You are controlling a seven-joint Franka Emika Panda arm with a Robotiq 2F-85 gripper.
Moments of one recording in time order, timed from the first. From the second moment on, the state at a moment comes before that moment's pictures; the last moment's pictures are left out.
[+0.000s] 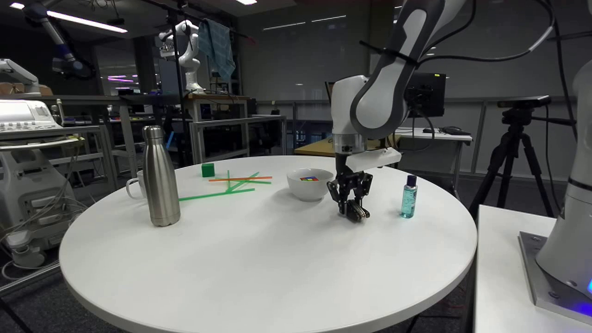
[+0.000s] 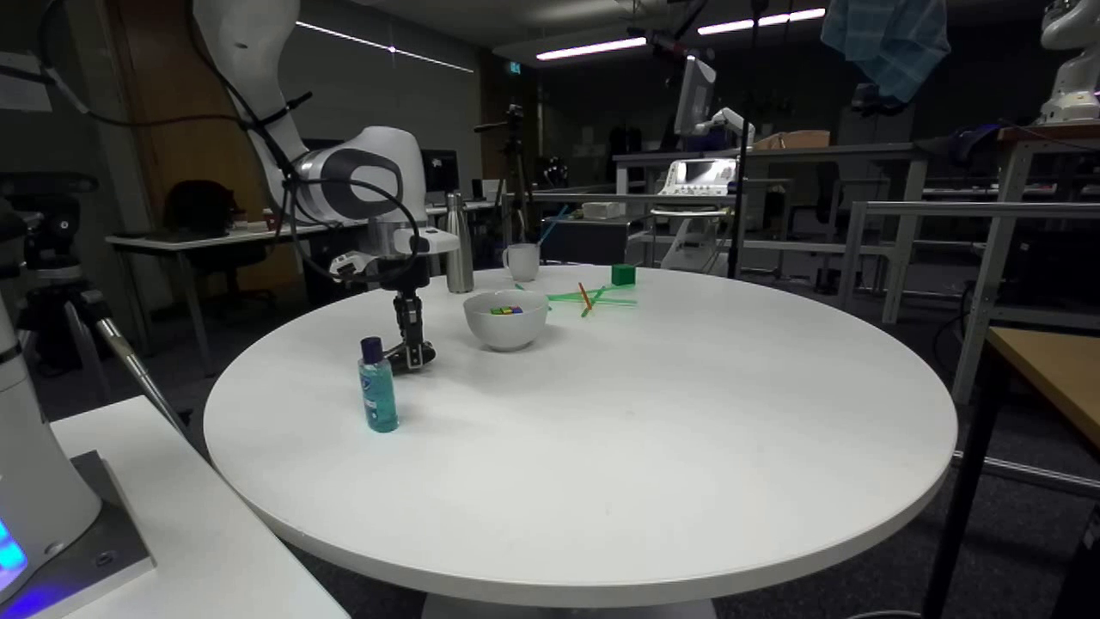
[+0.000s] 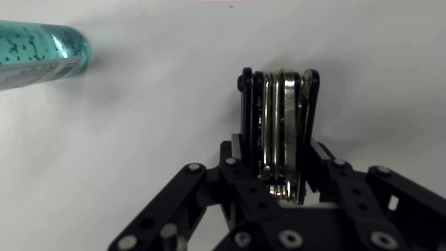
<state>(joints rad) 0.17 0.27 -0.11 -2.52 -0.06 2.75 0.61</state>
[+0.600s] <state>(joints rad) 0.20 0.22 -0.12 -2.47 -0.18 2.72 0.75</state>
